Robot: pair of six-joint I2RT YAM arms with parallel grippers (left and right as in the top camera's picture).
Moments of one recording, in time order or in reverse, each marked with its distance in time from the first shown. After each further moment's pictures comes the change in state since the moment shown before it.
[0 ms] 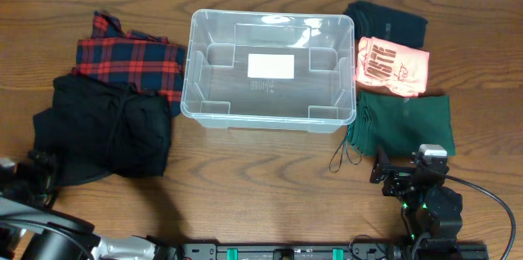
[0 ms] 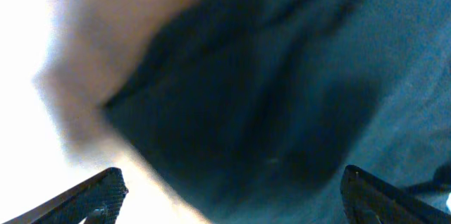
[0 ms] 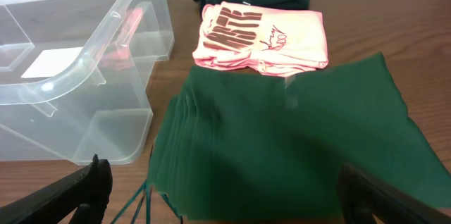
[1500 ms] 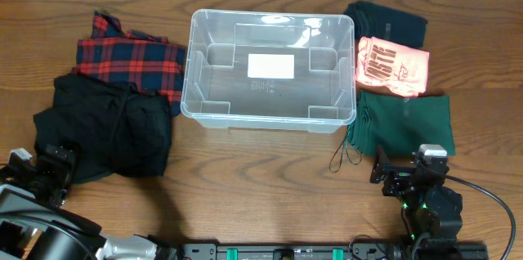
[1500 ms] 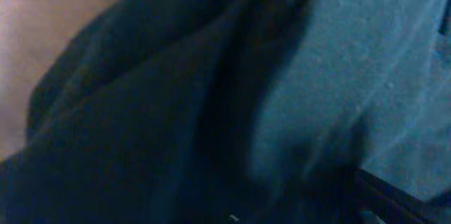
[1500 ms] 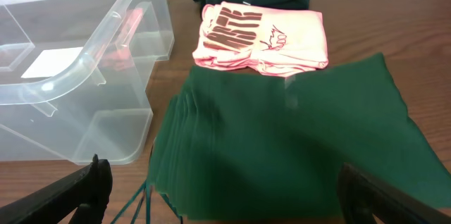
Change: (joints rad) left arm -0.050 -0.026 -0.221 0.378 0.116 -0.024; right arm 0.000 0.000 0.000 0.000 0.000 0.000
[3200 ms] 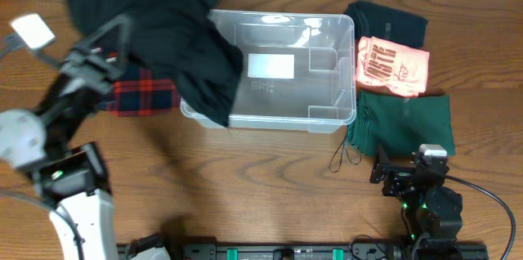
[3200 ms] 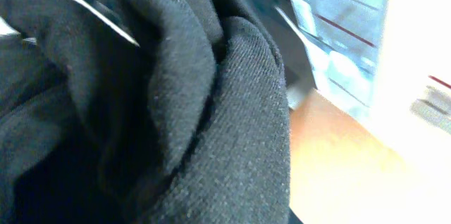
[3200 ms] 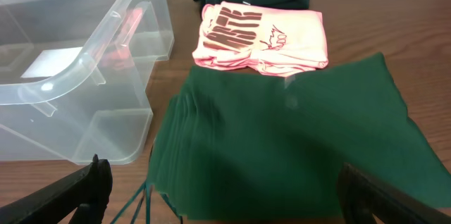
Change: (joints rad) left arm -0.814 -0.697 0.104 0.914 0.256 -1.159; right arm 0.000 0.000 0.000 0.000 0.000 0.000
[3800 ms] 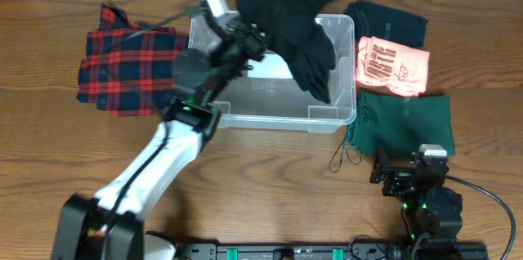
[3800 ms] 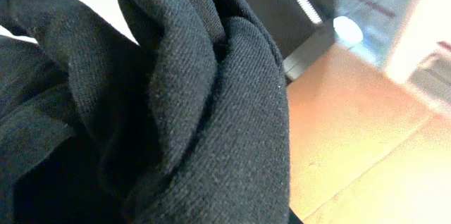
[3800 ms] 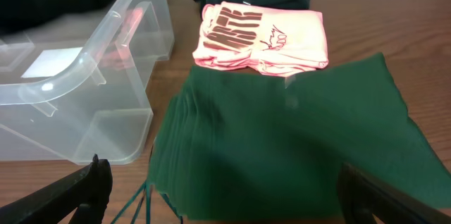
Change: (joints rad) left arm -0.736 0.516 0.000 0.272 -0.616 0.272; right arm 0.000 -0.001 0.000 0.000 0.000 0.000
